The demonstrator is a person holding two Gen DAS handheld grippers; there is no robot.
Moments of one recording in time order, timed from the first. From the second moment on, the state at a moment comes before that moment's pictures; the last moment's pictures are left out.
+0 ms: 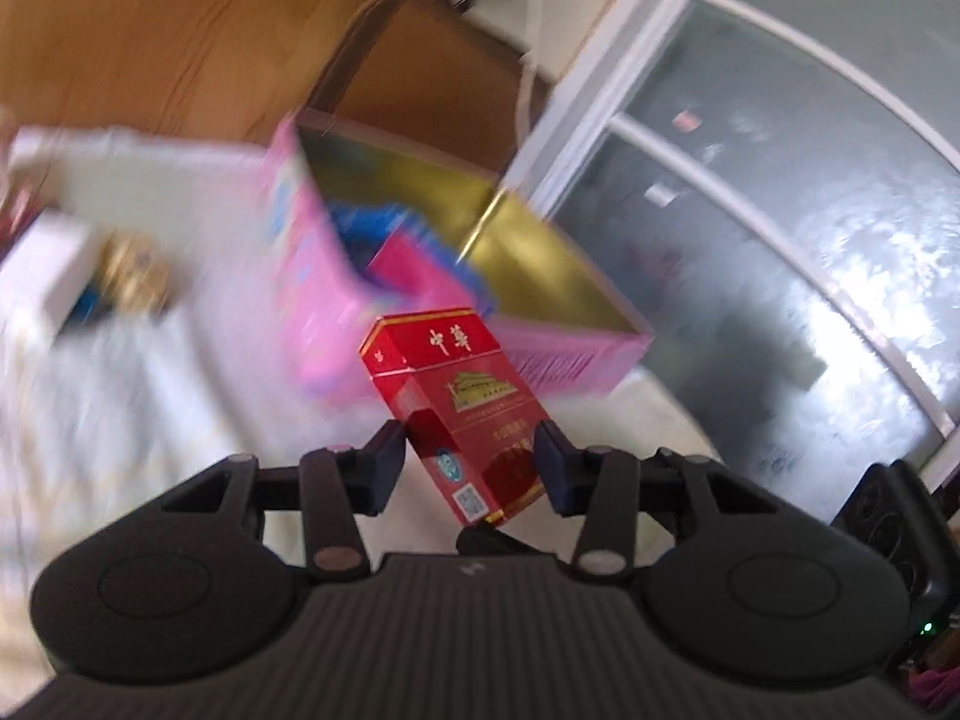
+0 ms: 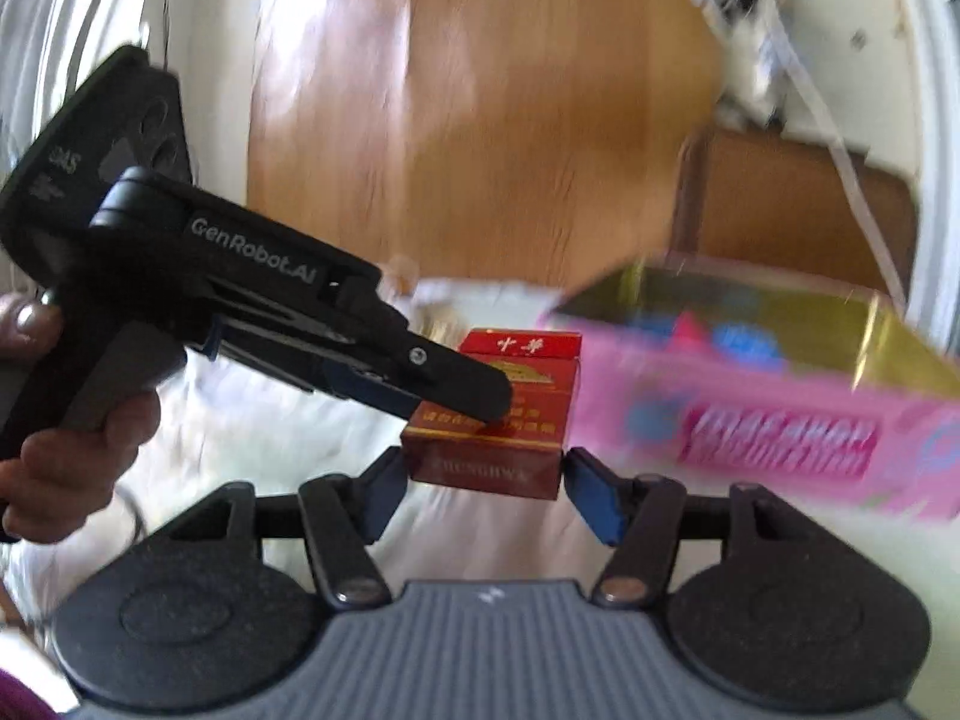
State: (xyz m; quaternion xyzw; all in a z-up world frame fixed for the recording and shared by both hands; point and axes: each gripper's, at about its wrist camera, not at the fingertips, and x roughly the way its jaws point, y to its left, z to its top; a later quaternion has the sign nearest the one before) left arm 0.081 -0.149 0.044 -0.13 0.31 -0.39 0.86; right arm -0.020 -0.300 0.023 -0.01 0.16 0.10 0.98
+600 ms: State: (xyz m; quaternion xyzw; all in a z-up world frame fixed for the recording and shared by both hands) left arm 0.165 -0.294 0.052 -0.03 0.25 -0.35 0.90; right arm 0.085 -0.417 0.021 0.04 0.18 -0.12 0.98
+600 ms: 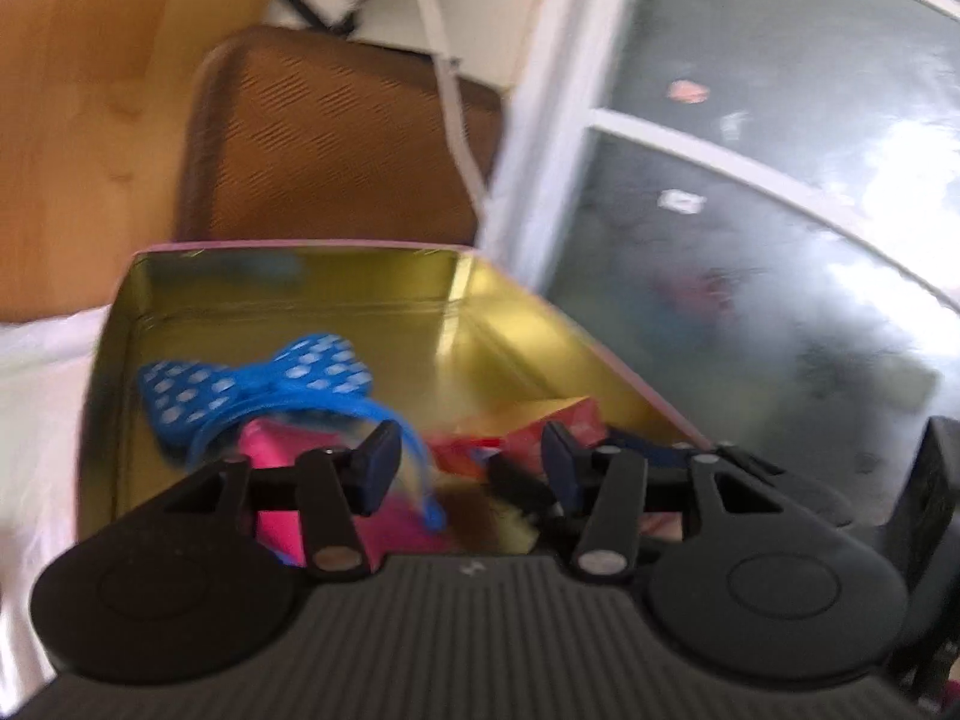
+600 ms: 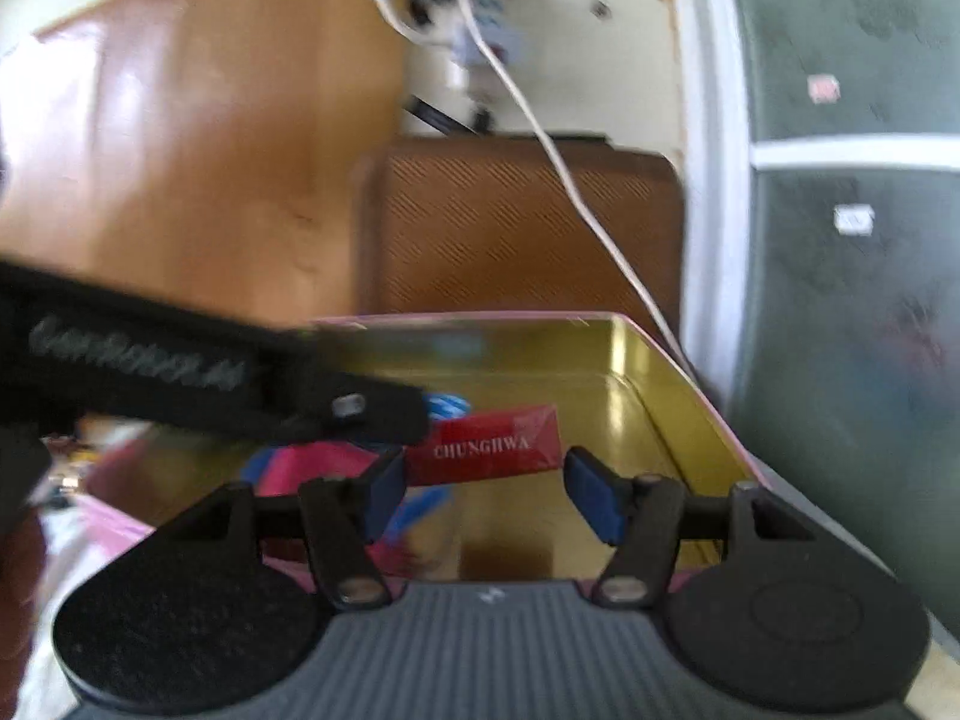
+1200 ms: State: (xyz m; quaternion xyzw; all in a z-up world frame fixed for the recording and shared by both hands) left arm 0.107 -0.131 0.061 -0.04 0.16 -0.27 0.95; right arm 0.044 -0.333 0.052 0.04 0.07 -0.06 0.99
